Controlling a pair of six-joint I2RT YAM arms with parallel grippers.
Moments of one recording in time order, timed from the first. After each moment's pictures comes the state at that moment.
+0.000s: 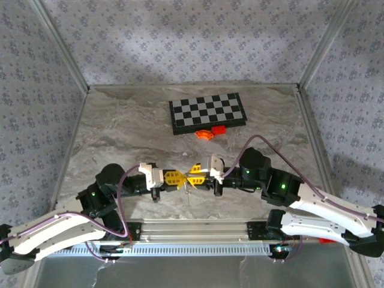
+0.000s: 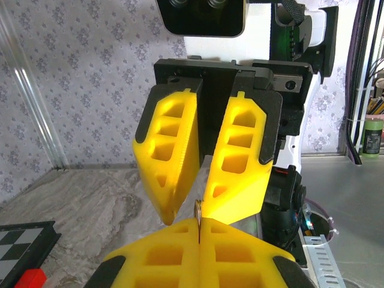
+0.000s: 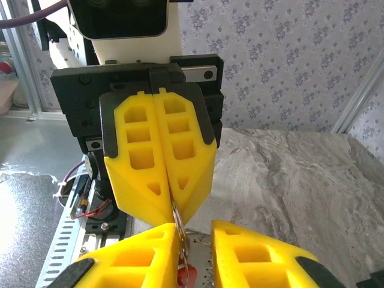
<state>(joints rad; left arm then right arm) -1.08 0.60 0.60 0.05 0.36 0.08 1.13 0.85 0.89 -0.23 -0.29 -0.22</state>
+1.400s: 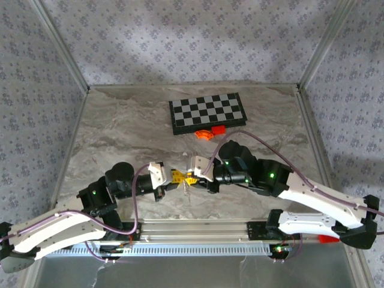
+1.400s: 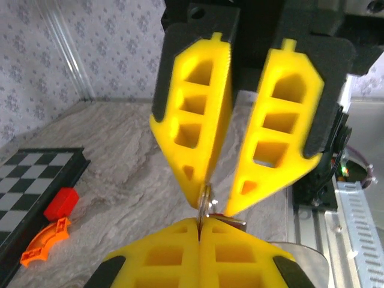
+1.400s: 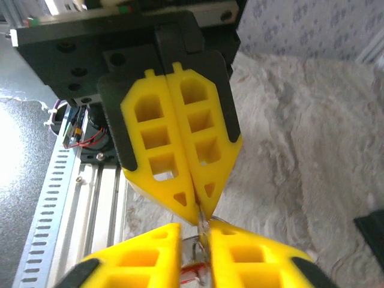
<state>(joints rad) -1.09 0.62 0.63 -0.16 0.21 0.13 1.13 1.01 1.07 -0.54 -0.25 -0.33</state>
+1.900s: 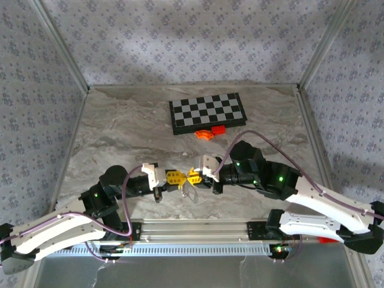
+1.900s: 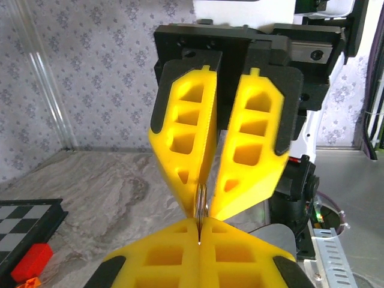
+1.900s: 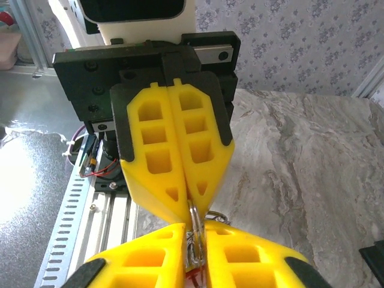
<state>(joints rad) -1.09 0.59 0.55 0.07 0.30 0.06 1.11 0.94 1.03 -0.47 -0.32 -0.29</state>
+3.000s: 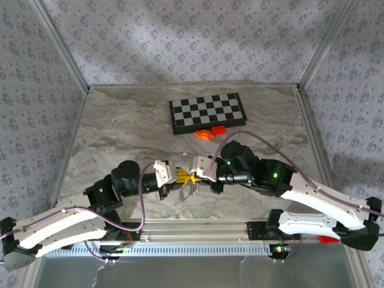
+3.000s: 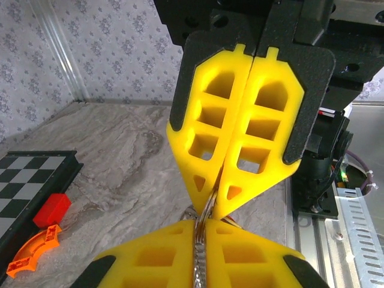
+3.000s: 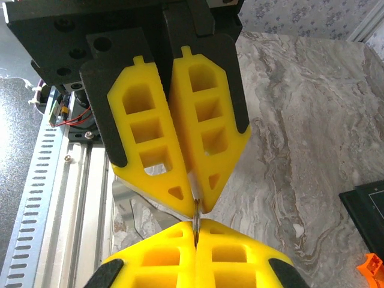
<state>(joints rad) -1.09 0.69 0.62 -0.10 0.22 0.12 1.12 1.00 1.09 -0.63 -0.20 -0.36</state>
